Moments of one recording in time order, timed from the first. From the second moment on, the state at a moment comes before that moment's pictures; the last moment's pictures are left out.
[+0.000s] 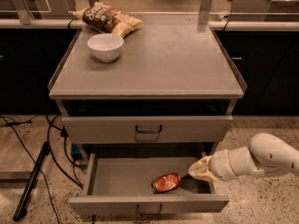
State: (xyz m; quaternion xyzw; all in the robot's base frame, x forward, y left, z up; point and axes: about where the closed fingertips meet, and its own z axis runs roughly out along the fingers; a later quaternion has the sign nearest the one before) arm 0.471 -0.179 0.536 -0.58 0.71 0.25 0.31
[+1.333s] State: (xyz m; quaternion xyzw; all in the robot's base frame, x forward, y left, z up) arm 0.483 -0.169 0.504 -0.59 0.71 0.22 0.32
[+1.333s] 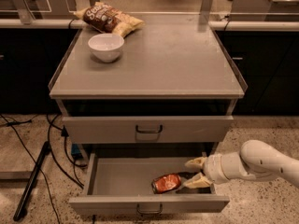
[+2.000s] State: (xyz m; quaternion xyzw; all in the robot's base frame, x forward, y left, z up) arm 0.495 -0.160 0.473 -0.60 0.71 0.20 0.32
